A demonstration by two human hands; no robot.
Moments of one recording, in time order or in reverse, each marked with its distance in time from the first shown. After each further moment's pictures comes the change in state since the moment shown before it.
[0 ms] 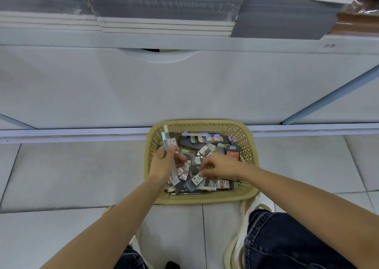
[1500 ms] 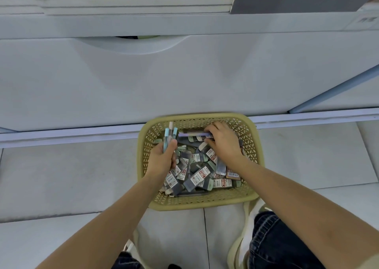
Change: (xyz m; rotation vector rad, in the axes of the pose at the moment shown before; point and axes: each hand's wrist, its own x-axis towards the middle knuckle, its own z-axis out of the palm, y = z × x) left_hand 0.040 -0.013 0.006 0.151 0.005 -0.054; right_hand 0.051 0.035 -0.016 -0.422 0.734 0.035
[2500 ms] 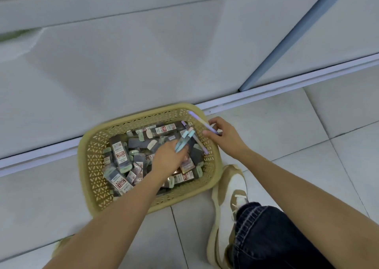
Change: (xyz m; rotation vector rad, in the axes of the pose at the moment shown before) left_hand 0.016 -0.022 0.127 0.976 -0.311 0.285; right_hand -0.078 0.103 -0.043 0.782 0.067 0.437
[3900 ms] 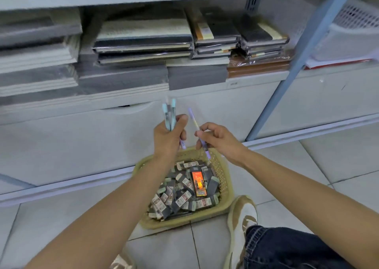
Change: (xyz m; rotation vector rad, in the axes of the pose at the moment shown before) left_hand -0.125 0.109 -0.163 -1.026 0.487 0.273; right_hand -0.083 -0.204 -0.020 0.368 -0.307 -0.320
